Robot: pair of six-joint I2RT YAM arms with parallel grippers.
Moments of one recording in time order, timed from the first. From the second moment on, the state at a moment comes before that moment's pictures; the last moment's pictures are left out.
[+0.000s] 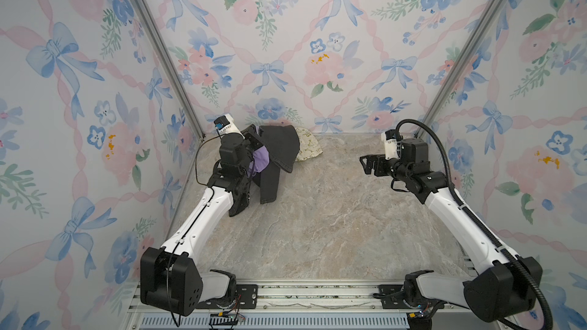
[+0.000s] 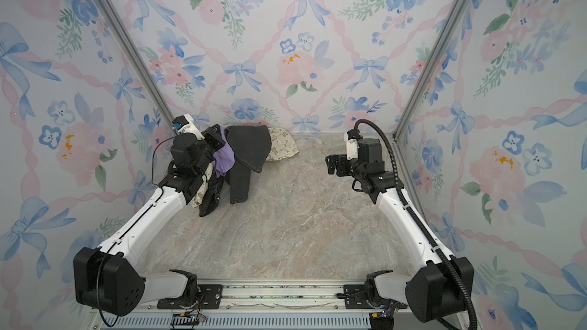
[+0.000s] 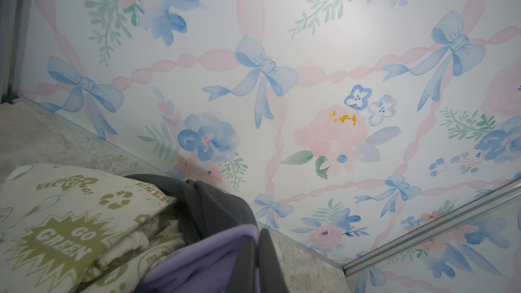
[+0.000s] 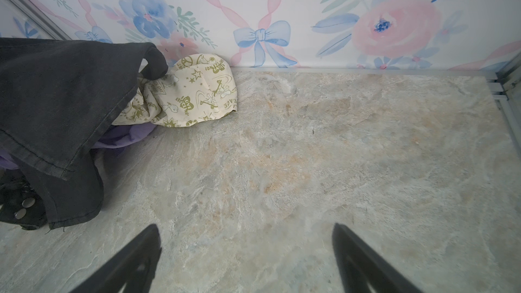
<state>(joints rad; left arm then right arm) -0.25 1.31 1.12 0.17 -0.17 -0.69 0.23 1.28 1.15 -0.42 -0.14 0.15</state>
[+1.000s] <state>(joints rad) -0.50 1.58 1.41 0.05 0.06 -0.42 0.26 1.31 1.18 -0.42 -0.14 0.16</state>
